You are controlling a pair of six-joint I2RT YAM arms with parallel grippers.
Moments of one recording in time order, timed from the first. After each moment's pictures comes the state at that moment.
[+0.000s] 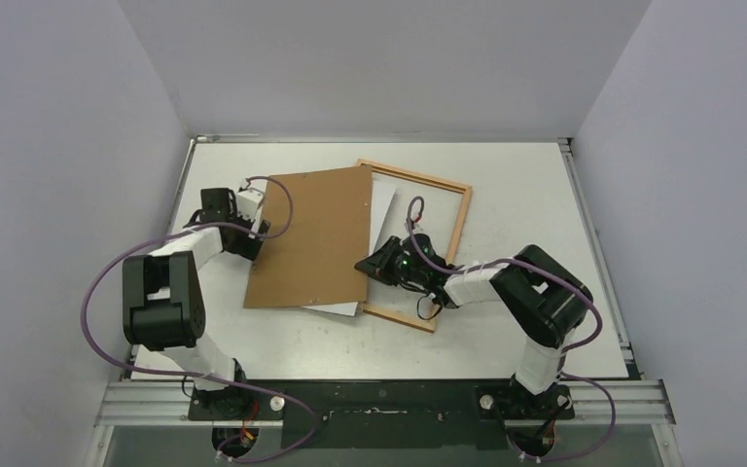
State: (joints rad) left arm 0.08 1.67 0.91 -0.16 0.01 0.47; right arm 0.73 1.81 0.68 0.67 -0.18 1.22
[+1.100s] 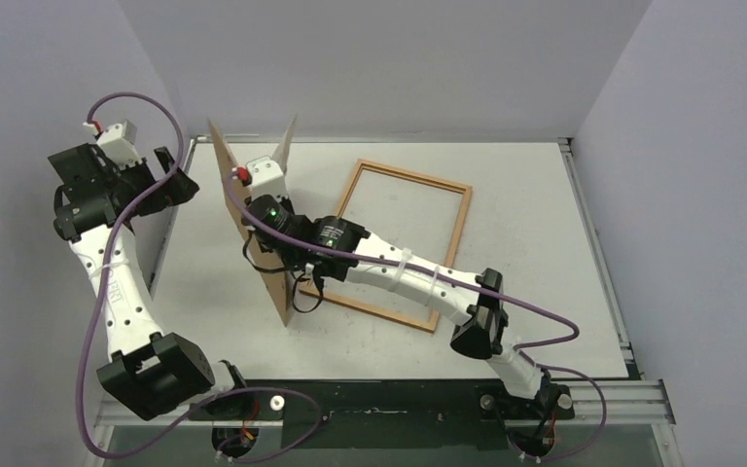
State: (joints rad) left arm 0.47 1.34 1.51 -0.81 0.49 0.00; right arm 1.21 2.12 2.29 -0.69 0.53 0.40
